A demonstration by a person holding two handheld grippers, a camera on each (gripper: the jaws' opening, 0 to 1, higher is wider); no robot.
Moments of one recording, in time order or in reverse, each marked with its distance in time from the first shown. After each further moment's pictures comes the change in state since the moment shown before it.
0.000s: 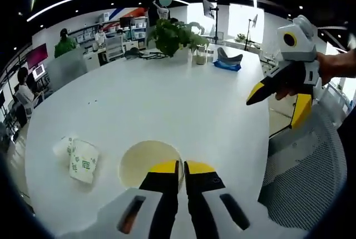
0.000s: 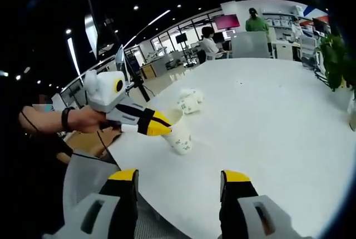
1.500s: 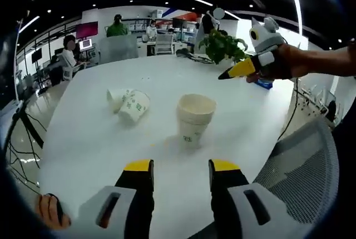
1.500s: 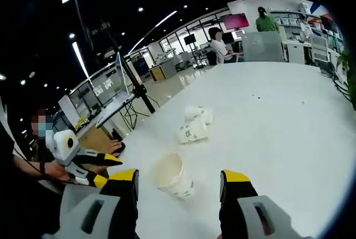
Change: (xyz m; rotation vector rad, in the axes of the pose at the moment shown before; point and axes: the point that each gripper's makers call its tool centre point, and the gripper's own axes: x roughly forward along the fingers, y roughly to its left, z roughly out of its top) left arm -0.112 0.024 -0.086 -0.298 -0.084 0.292; right arm 0.094 -0.003 0.091 -0.023 0.011 0.088
